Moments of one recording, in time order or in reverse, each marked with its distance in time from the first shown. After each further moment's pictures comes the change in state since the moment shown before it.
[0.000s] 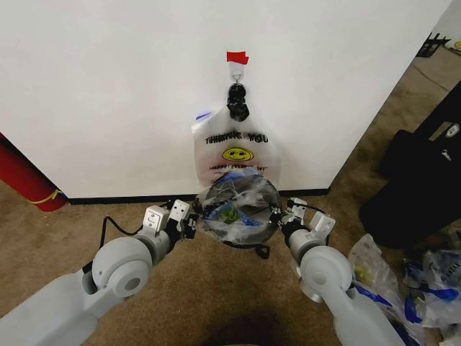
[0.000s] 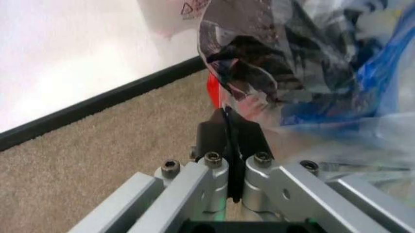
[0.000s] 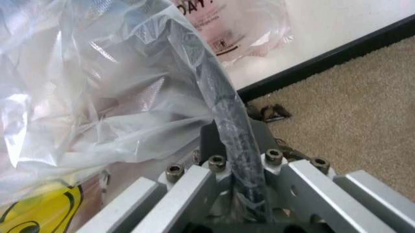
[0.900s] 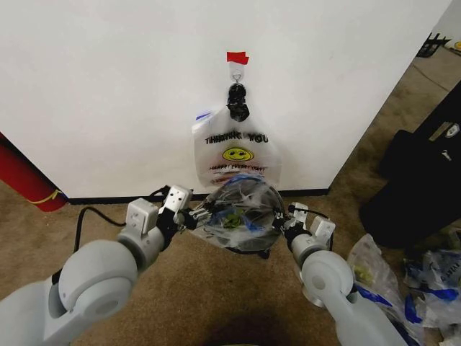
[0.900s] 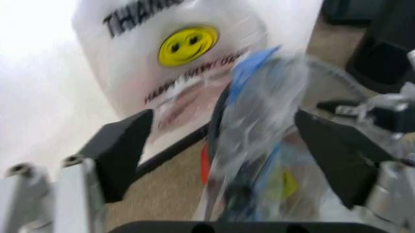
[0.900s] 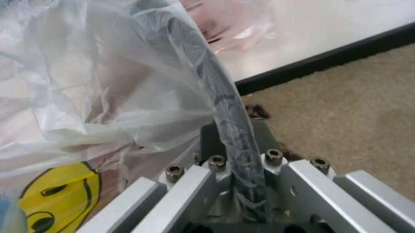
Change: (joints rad) left arm -0.081 0.078 -0.050 -0.204 0.042 -0.023 0.092; right arm -0.015 -0.034 -0.030 -0.026 -0.104 -0.001 -0.040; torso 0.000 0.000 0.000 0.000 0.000
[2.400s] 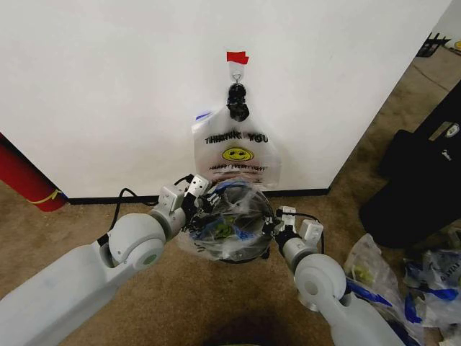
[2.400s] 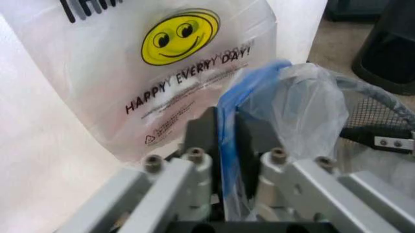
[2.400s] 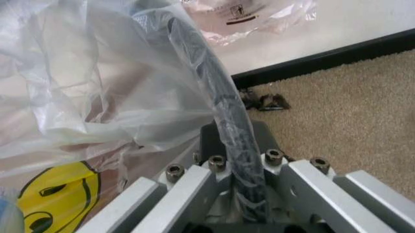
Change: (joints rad) left arm -0.172 -0.118 0.207 0.261 0.132 -0.094 0.111; right arm 0.015 -0.015 -0.048 0.000 -0.010 -0.031 -0.021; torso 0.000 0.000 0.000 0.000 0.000
